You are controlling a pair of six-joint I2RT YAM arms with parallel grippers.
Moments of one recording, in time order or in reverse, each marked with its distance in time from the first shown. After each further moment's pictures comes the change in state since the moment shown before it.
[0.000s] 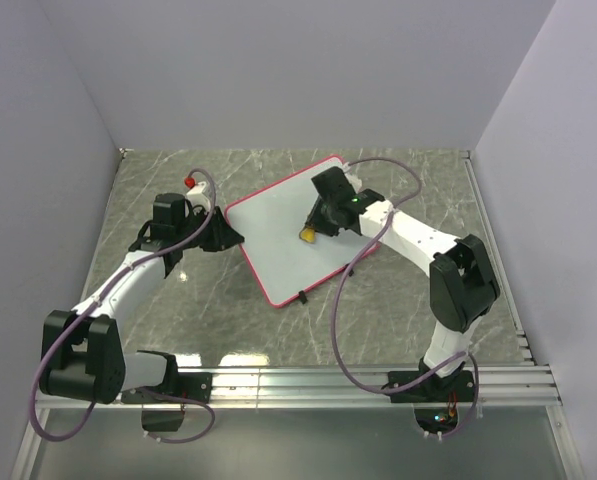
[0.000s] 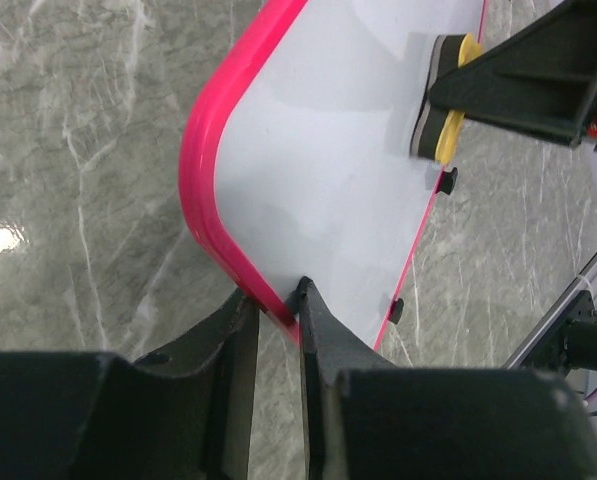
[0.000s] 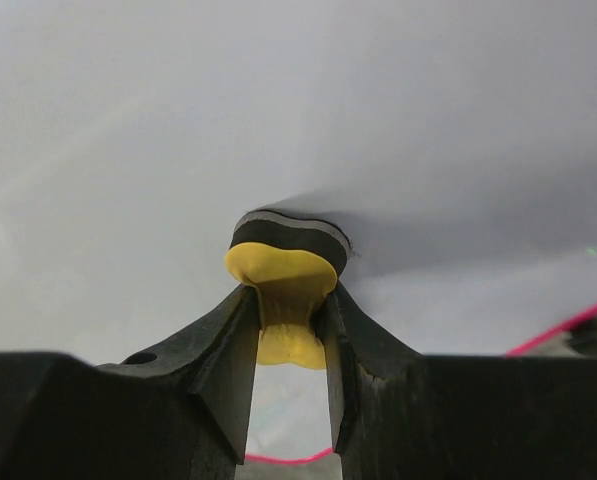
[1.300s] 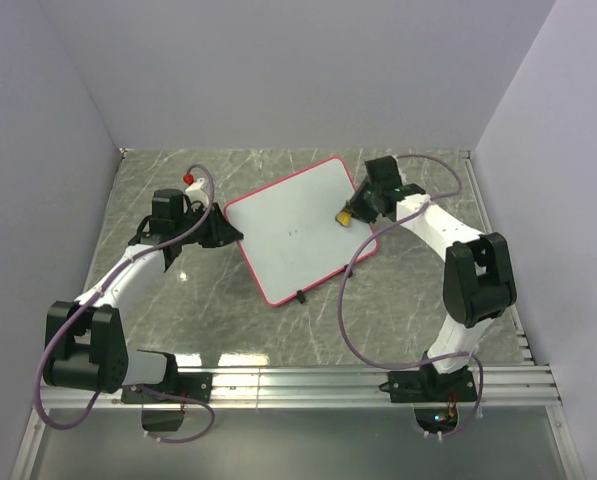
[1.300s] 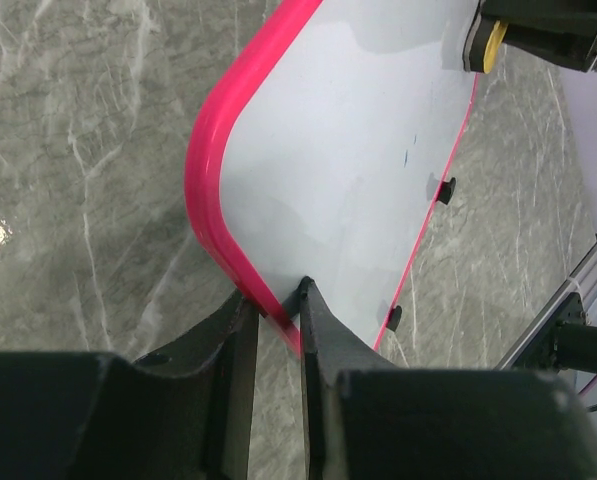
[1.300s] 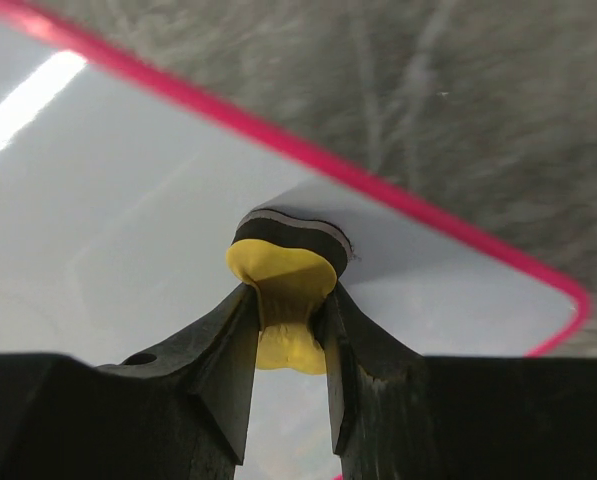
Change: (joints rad) left arm 0.023 0.050 0.034 -0.007 0.032 -0.001; right arm -0.294 -0.032 -0.106 0.120 -0.122 -0.071
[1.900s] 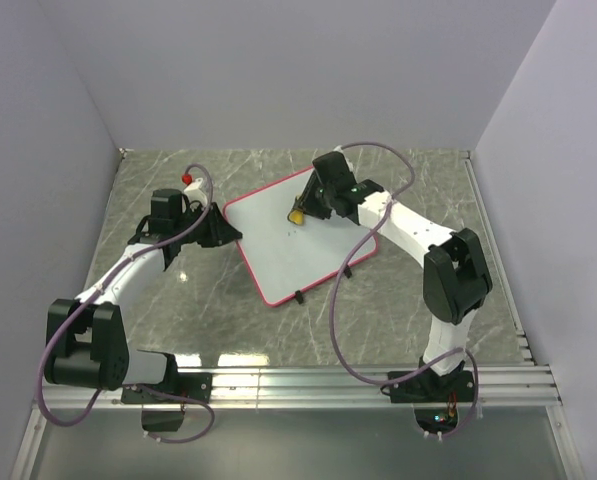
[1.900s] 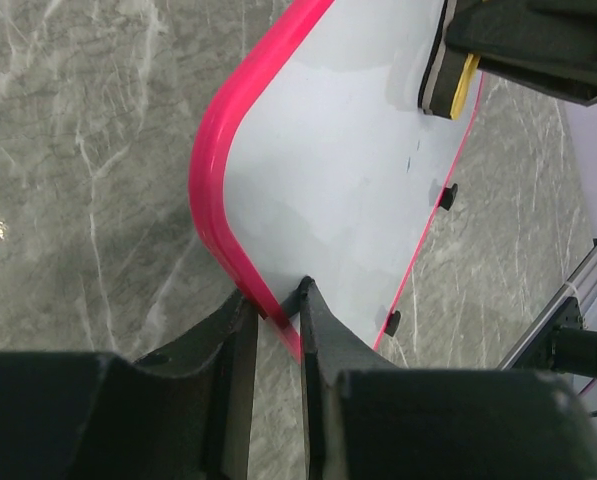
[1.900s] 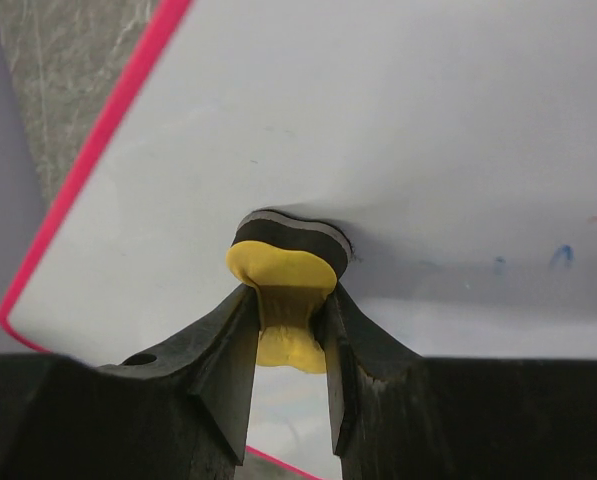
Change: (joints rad) left arm 0.013 0.013 0.002 0.008 0.010 -0.006; right arm 0.240 0.073 0.167 0.004 0.018 0.006
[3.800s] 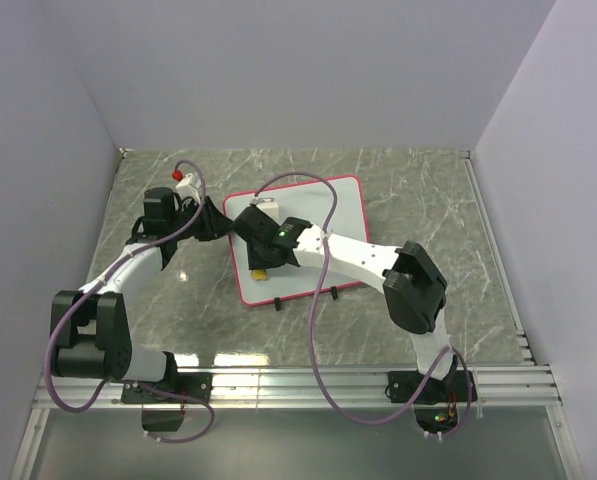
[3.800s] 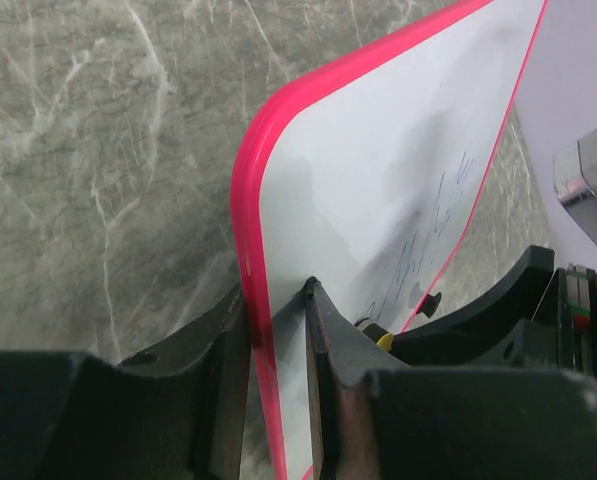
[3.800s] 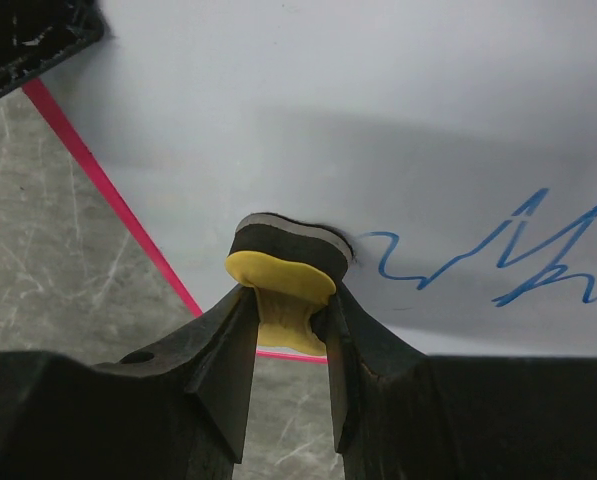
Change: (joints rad) left arm 0.063 0.047 -0.032 0.188 0.072 -0.068; right arm 0.427 0.162 0.191 -0.282 0.254 -0.146
